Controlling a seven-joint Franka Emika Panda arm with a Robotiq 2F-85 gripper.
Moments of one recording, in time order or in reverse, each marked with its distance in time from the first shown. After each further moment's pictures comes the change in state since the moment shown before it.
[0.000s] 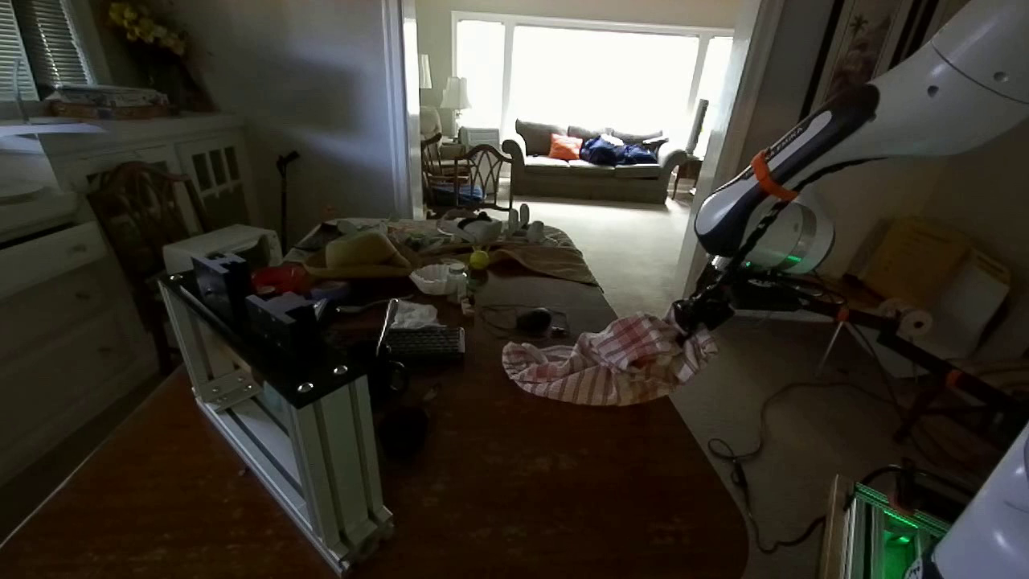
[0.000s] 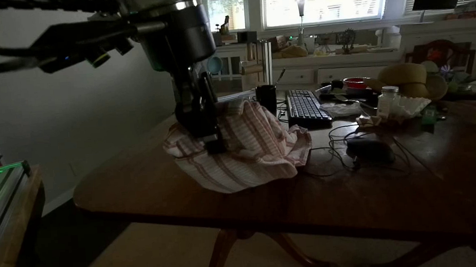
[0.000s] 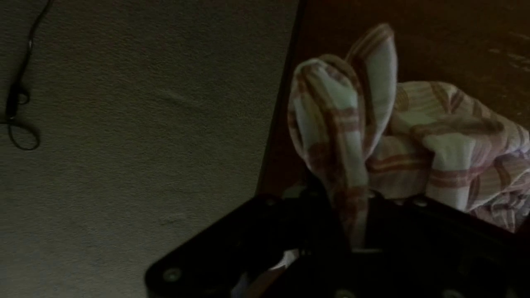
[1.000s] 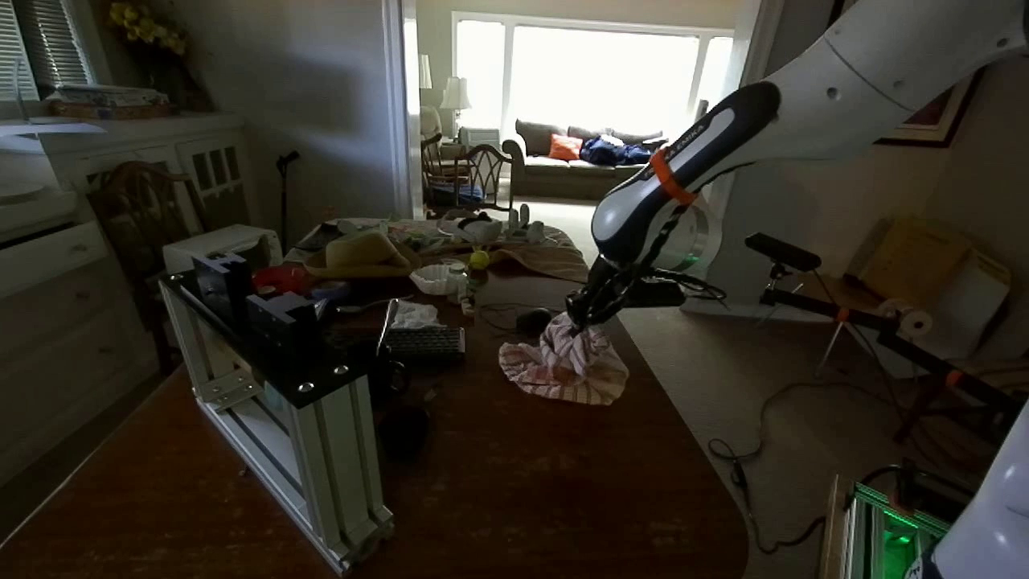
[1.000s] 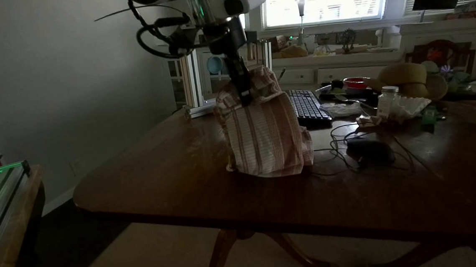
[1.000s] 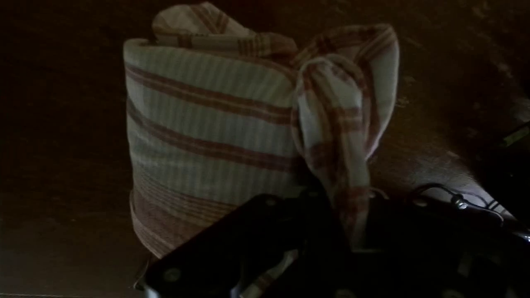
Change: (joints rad) arm 0.170 0.162 0.229 0.195 0.113 0.090 0.101
